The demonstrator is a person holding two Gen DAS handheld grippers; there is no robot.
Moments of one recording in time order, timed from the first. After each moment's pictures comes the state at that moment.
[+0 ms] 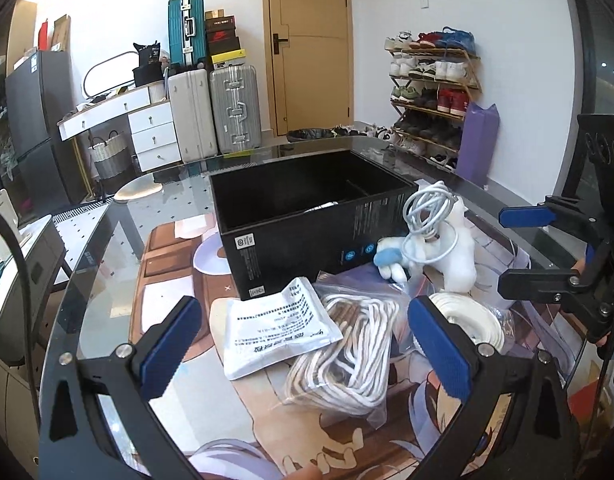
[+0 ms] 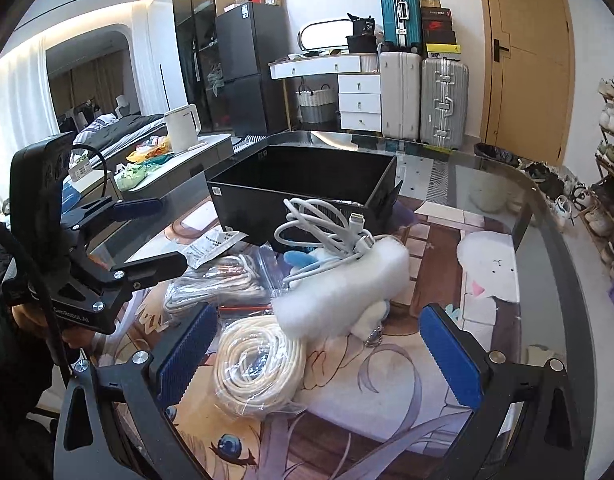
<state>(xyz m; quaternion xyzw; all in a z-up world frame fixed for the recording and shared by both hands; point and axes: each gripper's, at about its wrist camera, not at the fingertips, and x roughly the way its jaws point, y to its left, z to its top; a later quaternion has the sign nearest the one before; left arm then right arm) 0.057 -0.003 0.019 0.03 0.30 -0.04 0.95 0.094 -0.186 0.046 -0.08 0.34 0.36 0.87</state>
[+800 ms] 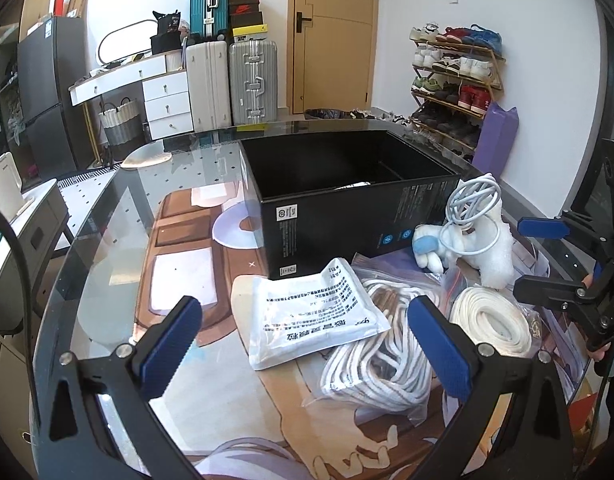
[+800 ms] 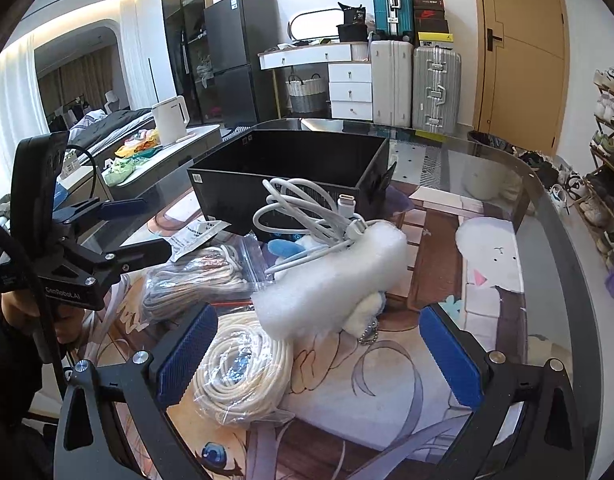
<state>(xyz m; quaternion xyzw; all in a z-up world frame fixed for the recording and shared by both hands) 0.072 0.024 0.005 -0.02 0.34 -0.02 0.94 0.106 -0.178 0.031 -0.08 0.36 0.35 0.86</state>
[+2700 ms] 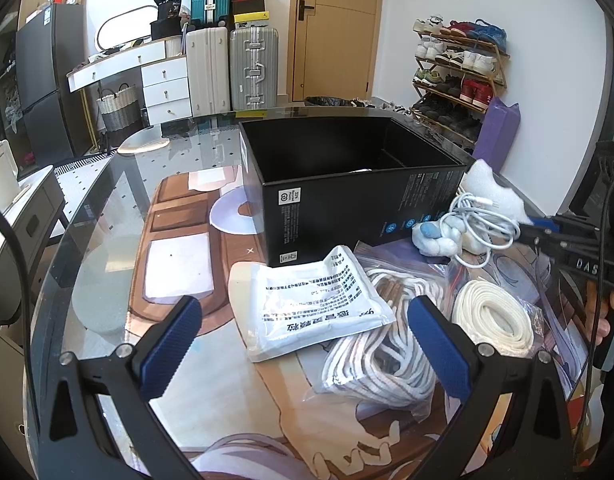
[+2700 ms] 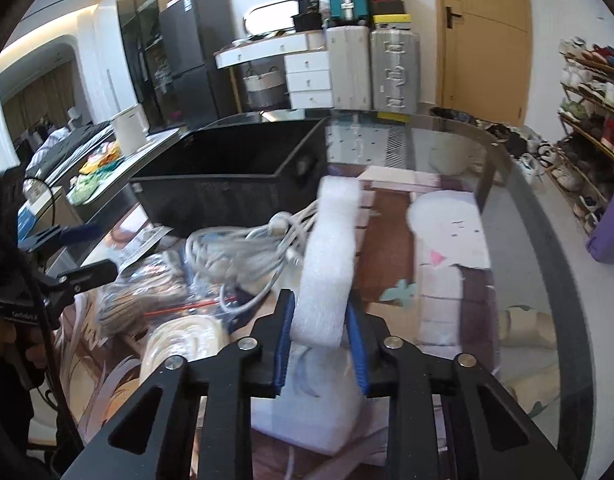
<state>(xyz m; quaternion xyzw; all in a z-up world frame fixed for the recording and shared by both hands) 0.074 0.028 -0.001 -0.03 0.36 -0.03 0.93 0.135 -0.207 0.021 -0.05 0.38 0.27 0.89</state>
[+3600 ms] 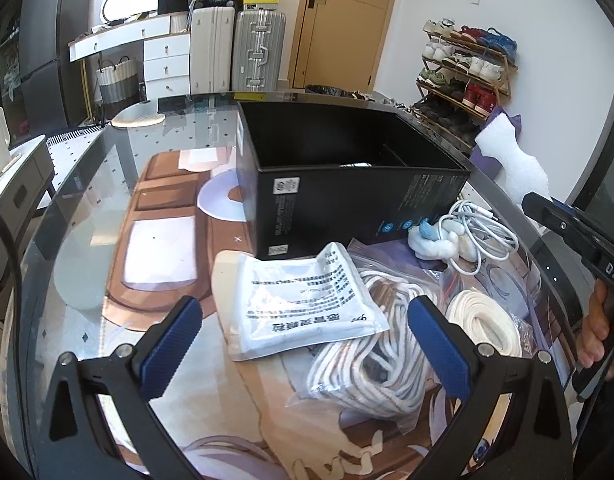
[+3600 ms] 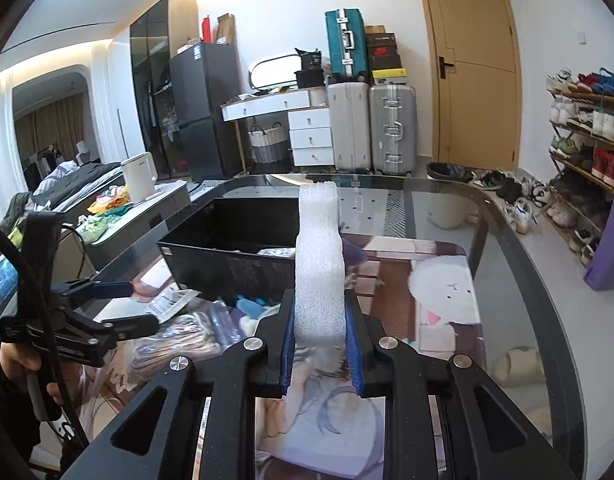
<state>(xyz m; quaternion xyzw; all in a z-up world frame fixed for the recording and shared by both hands) 0.085 0.031 -0.008 -0.07 0.39 -0.04 0.92 0.109 -0.195 0.056 -0.03 0.28 0.29 0.91</state>
